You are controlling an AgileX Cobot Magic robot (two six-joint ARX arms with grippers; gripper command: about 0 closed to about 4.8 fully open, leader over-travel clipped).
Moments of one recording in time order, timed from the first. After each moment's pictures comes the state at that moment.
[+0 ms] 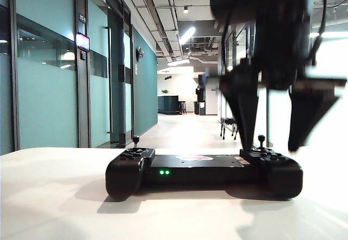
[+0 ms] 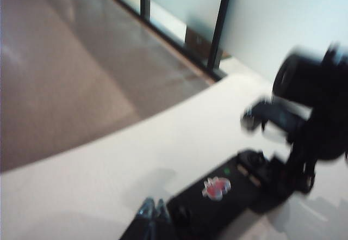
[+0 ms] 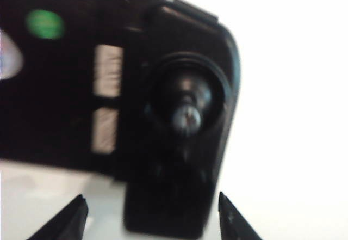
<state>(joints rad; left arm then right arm) -0.45 0.59 0.78 -0.45 0.24 0.00 0.62 1.61 1.15 -0.95 0.08 0.47</state>
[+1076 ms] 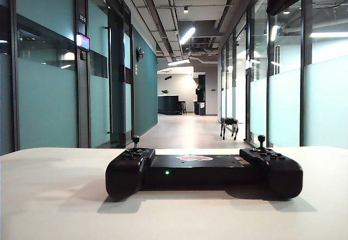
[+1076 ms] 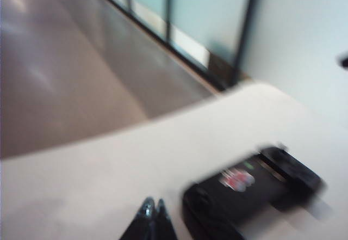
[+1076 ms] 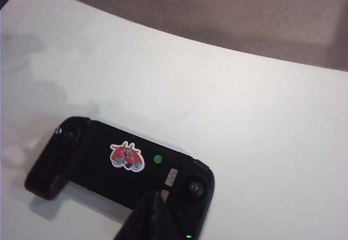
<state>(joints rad) -0.52 0.23 0.45 -0.35 0.07 -0.03 0.62 1.00 1.00 -0.66 0.15 0.22</state>
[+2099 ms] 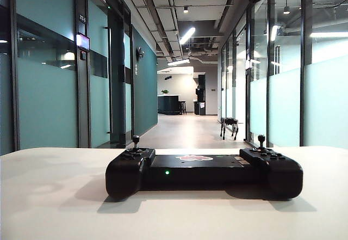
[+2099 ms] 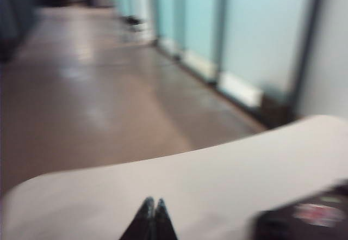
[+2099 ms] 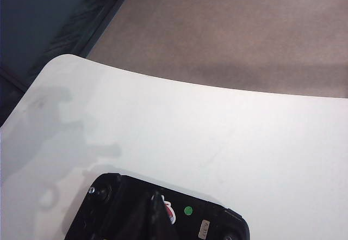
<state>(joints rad) -0.38 0.10 0.15 -0.01 0.02 0.01 0.62 1.03 0.99 -0.48 0.16 0.34</state>
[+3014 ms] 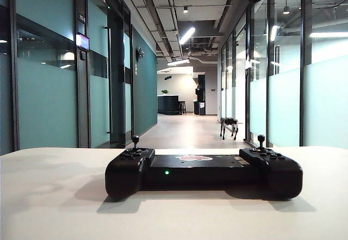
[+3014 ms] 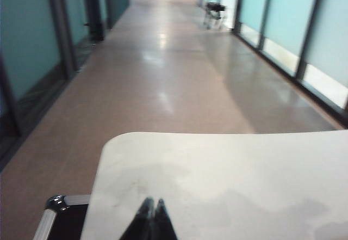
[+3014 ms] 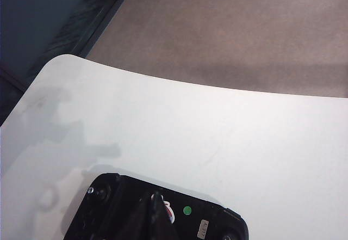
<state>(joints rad) -0.06 0.00 0.00 0.00 0.07 0.01 0.62 1.03 0.99 -0.49 0.16 0.34</state>
